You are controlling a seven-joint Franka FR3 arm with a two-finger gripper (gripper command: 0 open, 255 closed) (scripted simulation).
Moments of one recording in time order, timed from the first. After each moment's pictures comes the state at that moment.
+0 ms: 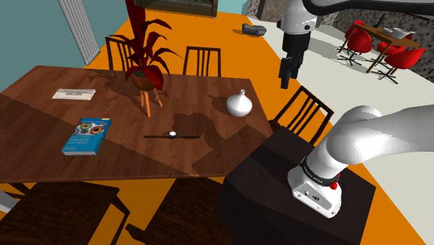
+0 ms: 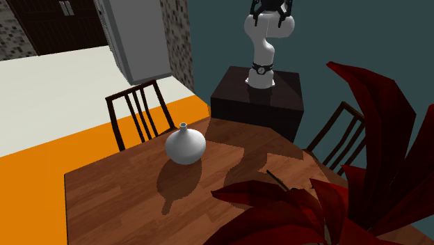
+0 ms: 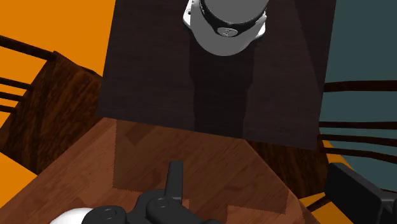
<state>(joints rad) -0.02 -0.76 0.06 -2.45 -0.01 1.43 -0.11</state>
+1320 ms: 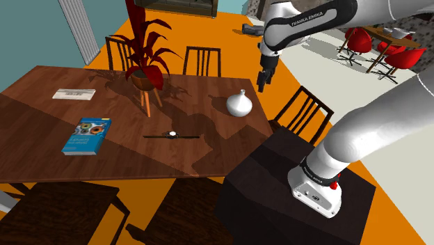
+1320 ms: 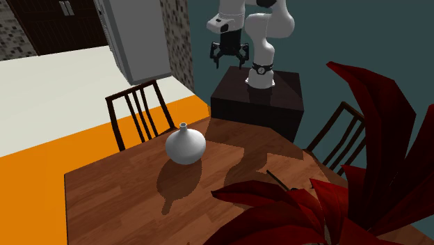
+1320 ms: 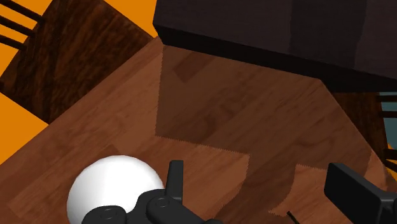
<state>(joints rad) -0.10 -0.29 -0.15 -2.46 -0.14 2.03 -0.35</state>
